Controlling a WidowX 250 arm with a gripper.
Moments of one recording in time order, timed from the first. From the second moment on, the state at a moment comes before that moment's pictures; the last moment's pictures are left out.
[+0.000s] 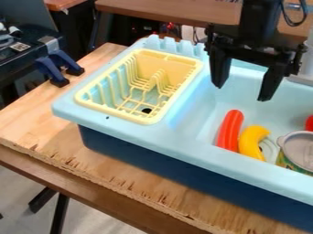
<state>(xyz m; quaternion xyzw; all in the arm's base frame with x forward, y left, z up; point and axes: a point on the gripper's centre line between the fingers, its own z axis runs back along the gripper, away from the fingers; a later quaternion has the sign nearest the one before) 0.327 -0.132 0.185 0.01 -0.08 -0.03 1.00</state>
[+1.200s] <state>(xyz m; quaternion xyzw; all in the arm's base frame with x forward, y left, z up) 0.320 -0.097 0.131 -0.01 -0.03 0.02 1.00</state>
